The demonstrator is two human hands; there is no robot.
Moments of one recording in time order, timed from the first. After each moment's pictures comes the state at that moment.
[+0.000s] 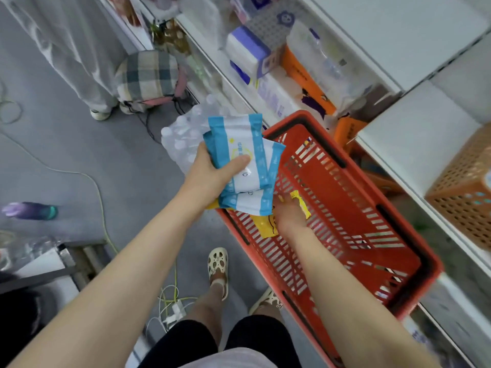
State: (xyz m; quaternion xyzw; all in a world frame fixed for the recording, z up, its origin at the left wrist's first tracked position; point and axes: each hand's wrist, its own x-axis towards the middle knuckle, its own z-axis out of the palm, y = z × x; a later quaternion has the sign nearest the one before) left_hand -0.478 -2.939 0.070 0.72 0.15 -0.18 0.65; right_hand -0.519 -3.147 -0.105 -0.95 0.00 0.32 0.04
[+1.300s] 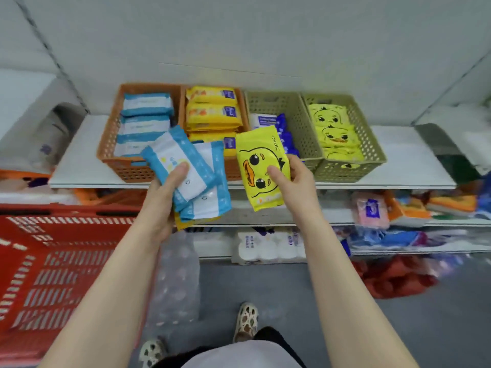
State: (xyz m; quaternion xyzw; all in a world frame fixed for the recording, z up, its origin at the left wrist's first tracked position) left_hand -0.696 -3.329 0.158 0.54 -0.09 -0.43 0.72; right_hand -0.880 -3.481 0.170 -0.68 0.44 -0.30 0.51
